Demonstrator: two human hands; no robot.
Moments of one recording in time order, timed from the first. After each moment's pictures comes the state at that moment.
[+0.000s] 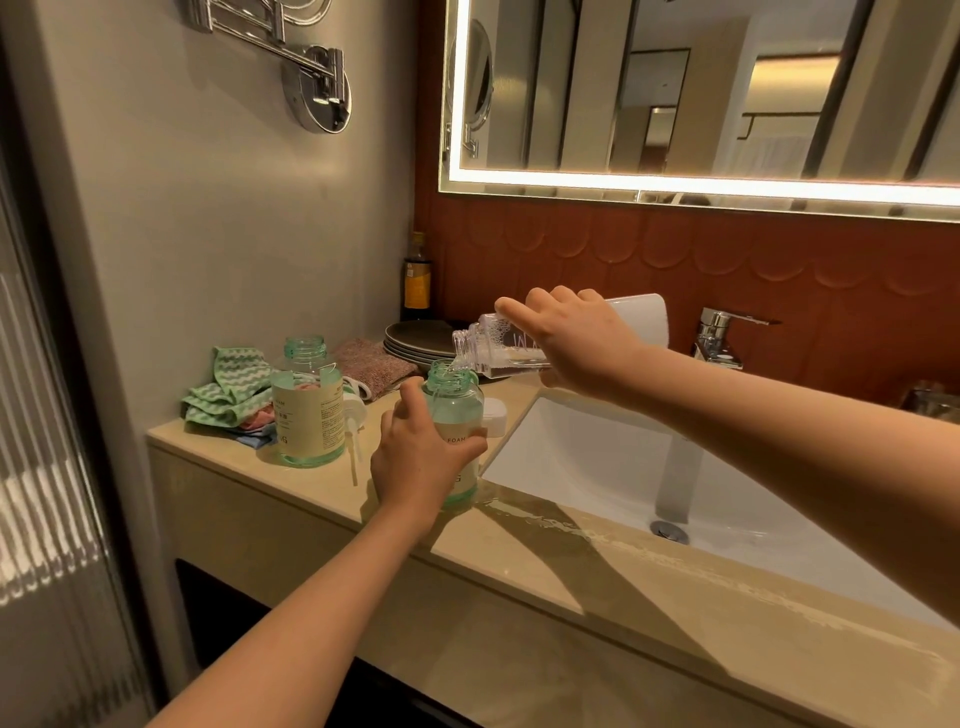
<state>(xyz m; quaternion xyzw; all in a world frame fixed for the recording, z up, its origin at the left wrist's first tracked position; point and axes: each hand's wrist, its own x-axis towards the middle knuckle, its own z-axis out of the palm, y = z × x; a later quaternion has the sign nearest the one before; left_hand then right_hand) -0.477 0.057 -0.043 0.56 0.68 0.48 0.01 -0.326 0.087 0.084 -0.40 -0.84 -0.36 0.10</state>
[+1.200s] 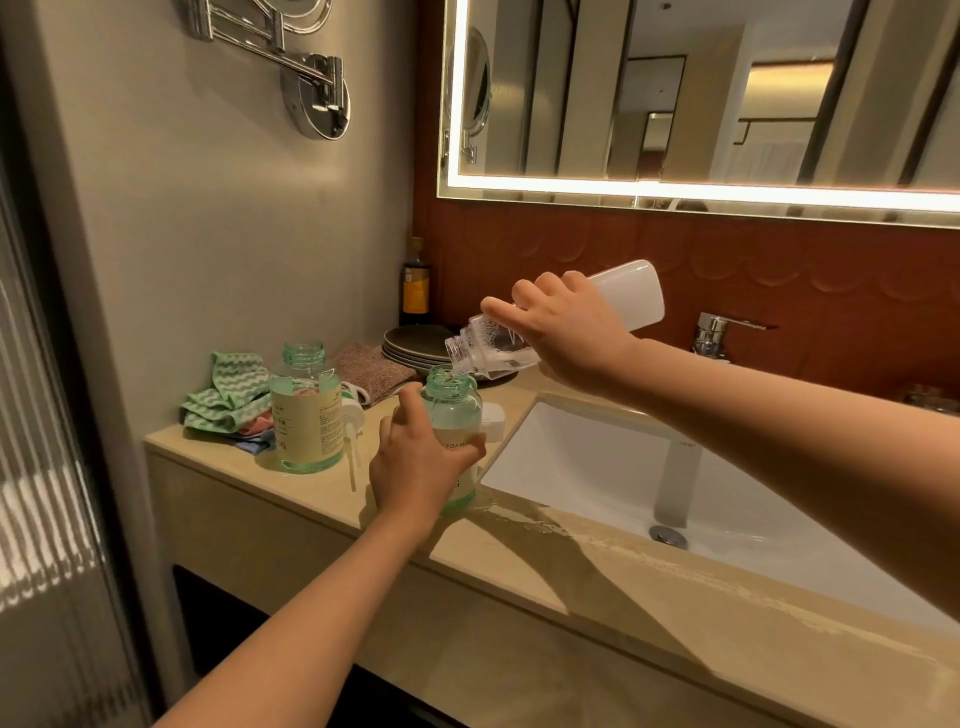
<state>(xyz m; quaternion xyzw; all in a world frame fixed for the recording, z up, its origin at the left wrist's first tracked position) -0.476 0.056 -0.042 0.56 0.68 0.47 0.00 -0.332 0.084 0.094 -0.38 -0.82 -0.42 0.08</state>
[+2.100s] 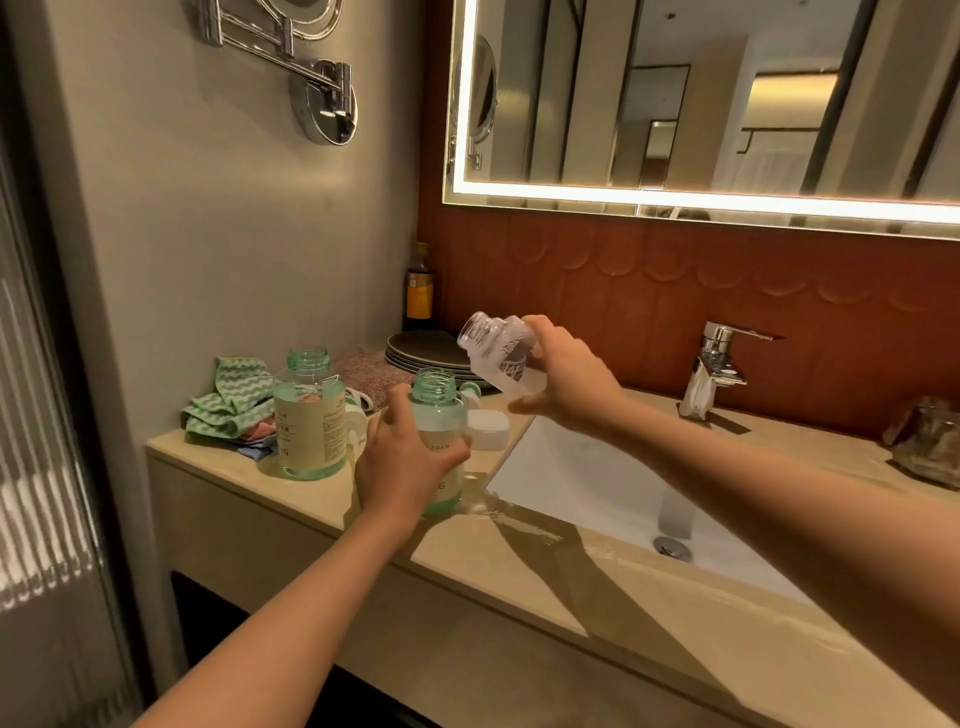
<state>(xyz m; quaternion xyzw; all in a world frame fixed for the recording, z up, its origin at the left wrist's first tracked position) -0.498 0.067 -0.044 0.56 0.68 0.48 -0.01 -0.334 0.096 0.055 -0.48 -0.83 -0.04 0.29</state>
